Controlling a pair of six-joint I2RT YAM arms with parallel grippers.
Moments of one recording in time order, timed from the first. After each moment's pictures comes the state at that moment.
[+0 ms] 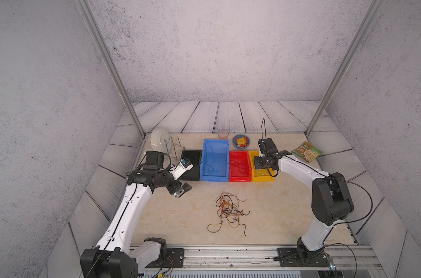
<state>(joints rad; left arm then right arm) -0.11 1.13 1.05 -0.94 0.51 0.74 0.36 1.78 1.28 -0.50 0.14 0.24</state>
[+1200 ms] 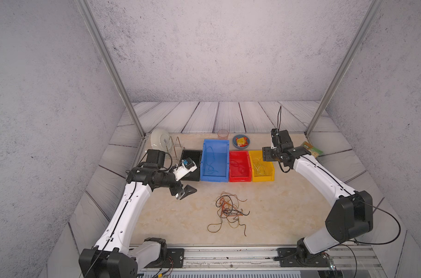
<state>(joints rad) -0.14 1.15 1.11 -1.03 0.71 0.83 0.32 1.54 1.34 -0.63 0.24 0.16</state>
